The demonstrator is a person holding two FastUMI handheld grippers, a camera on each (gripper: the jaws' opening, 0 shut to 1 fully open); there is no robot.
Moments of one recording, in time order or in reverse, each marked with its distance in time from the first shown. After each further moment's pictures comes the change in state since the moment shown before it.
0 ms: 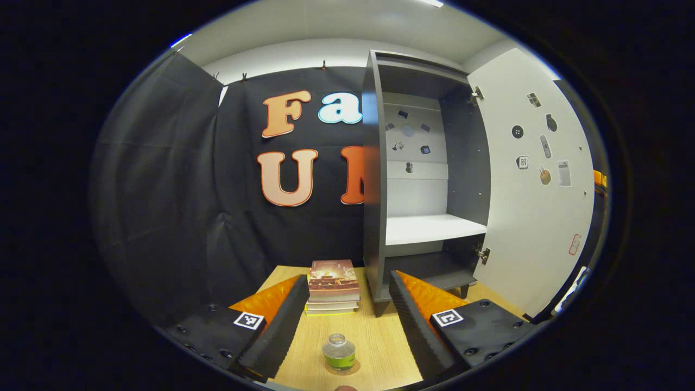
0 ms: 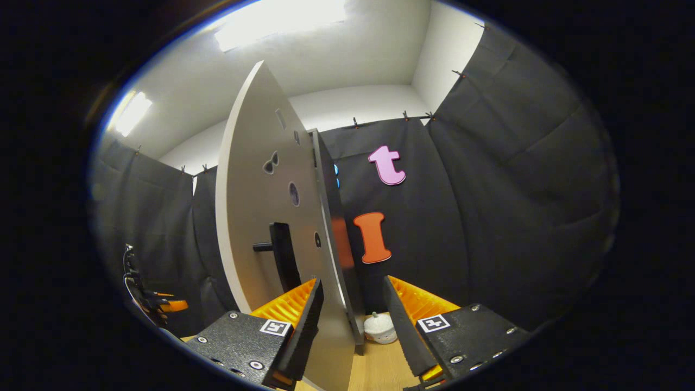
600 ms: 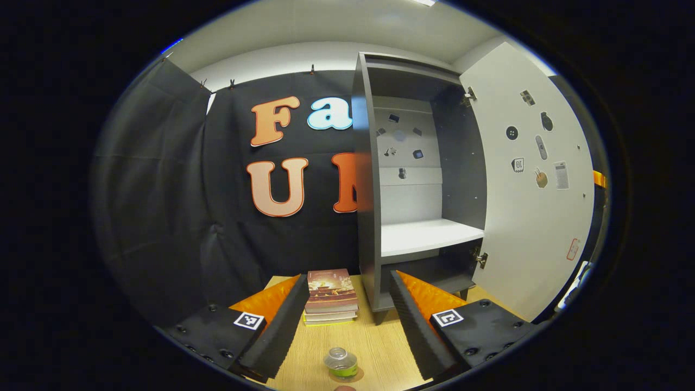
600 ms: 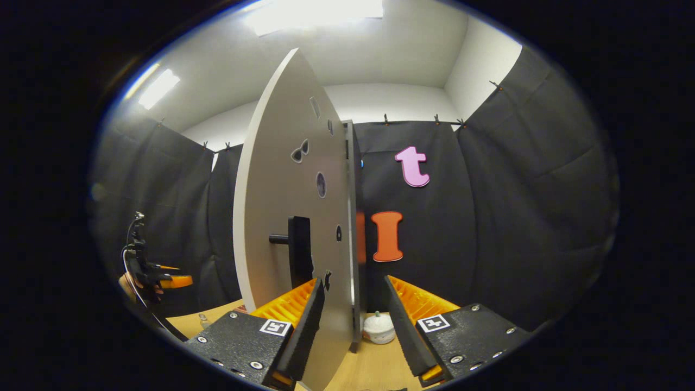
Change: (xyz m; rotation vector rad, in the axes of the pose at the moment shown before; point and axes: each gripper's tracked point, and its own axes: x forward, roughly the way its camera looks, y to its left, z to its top) left arm 0.022 -0.006 0.009 0.005 -0.006 -0.048; right arm 0.005 0.052 -0.004 -0.115 0.040 0.119
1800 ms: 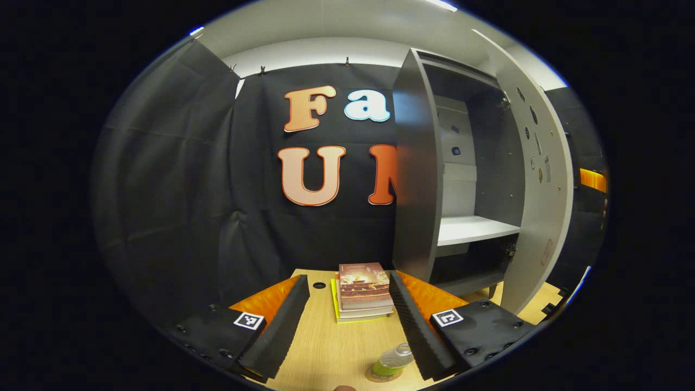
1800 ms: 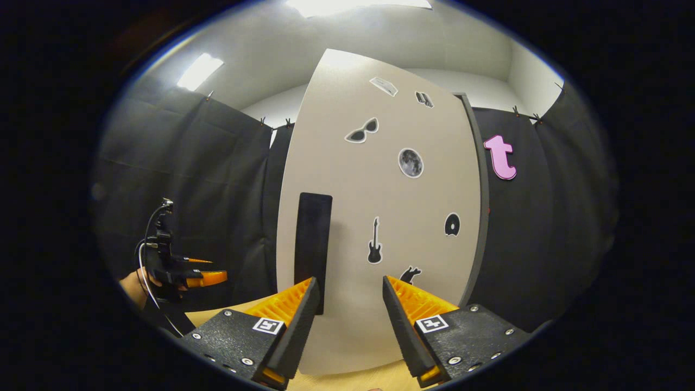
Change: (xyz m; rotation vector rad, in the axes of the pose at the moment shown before) left arm 0.003 0.124 -0.046 -0.066 0.019 0.100; right arm 0.124 0.194 -0.061 -0.108 0.090 0.240
